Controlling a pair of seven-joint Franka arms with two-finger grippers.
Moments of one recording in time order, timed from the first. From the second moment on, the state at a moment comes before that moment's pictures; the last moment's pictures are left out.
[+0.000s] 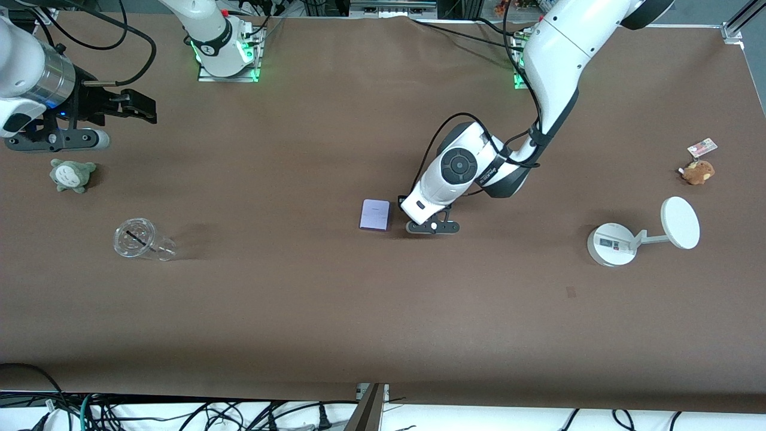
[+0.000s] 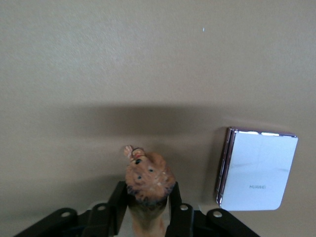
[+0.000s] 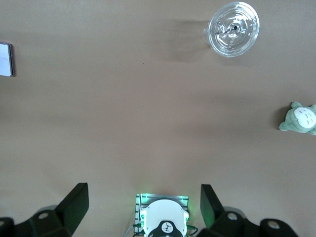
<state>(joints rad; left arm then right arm) -0.28 0.71 -0.40 -1.71 0.08 2.39 -0.68 0.07 0.05 0.07 -1.53 0.00 1.34 0.08</state>
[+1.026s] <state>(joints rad) 0.21 0.49 -0.35 -1.70 0.12 1.96 -0.06 0.21 0.10 0.09 -1.53 0.05 1.43 0.25</state>
